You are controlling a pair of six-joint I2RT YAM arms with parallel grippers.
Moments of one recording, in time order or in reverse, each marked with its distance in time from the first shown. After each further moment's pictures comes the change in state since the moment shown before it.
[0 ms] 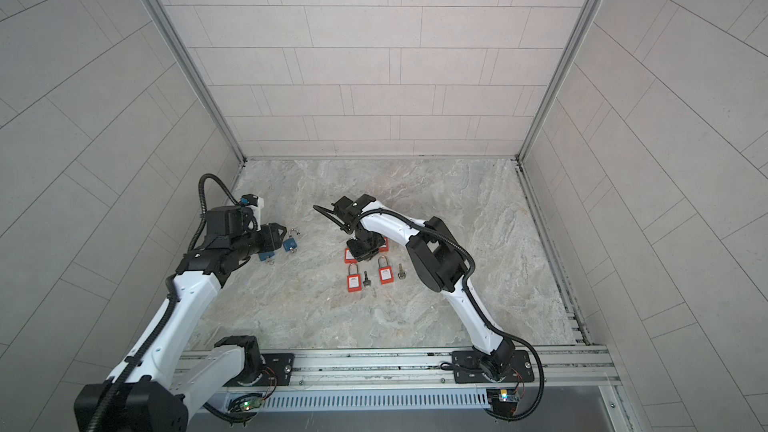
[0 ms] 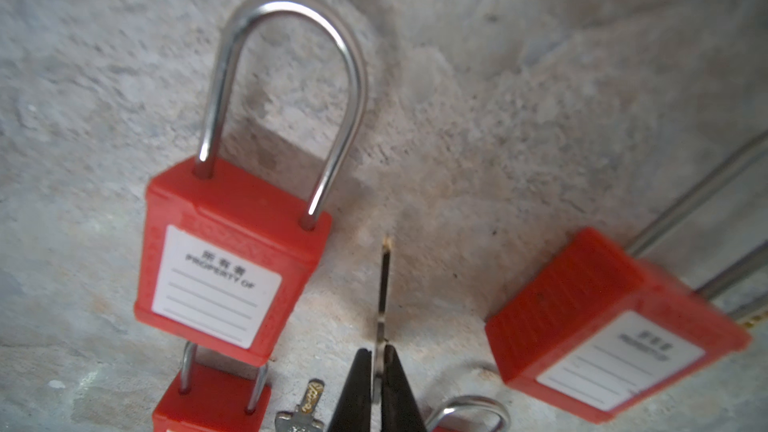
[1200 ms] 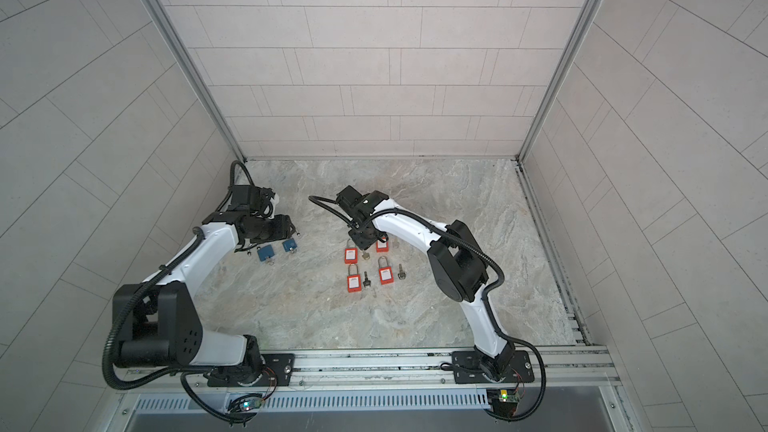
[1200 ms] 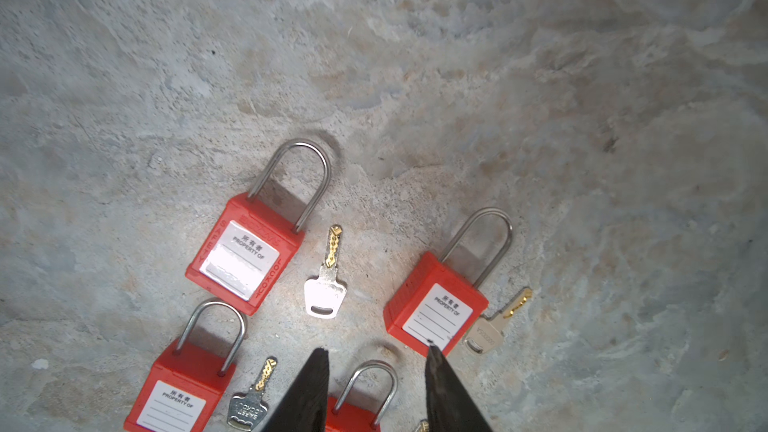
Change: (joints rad) left arm 0.000 0.457 0.238 -0.132 -0.024 0.050; right arm 0.006 -0.225 -0.161 0.203 0.185 -0.182
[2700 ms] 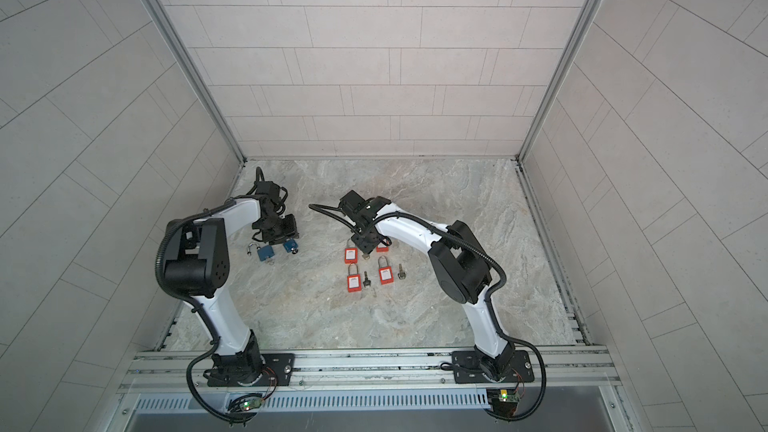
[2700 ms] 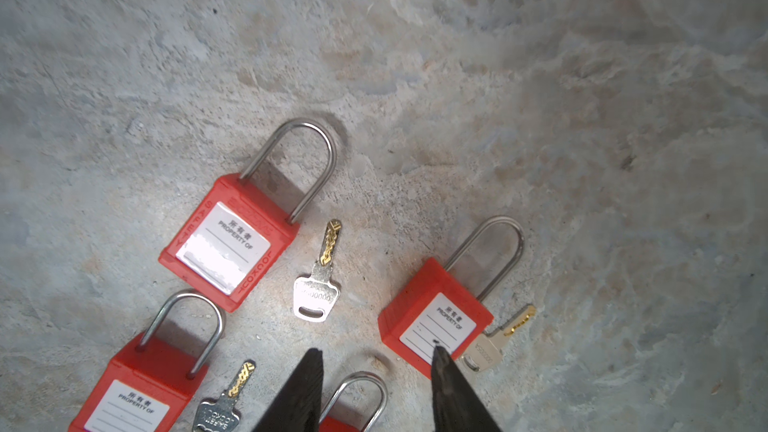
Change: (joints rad) left arm 0.005 0.422 0.188 -0.051 -0.063 -0.150; right arm 0.000 -0.024 -0.100 0.089 -0.011 -0.093
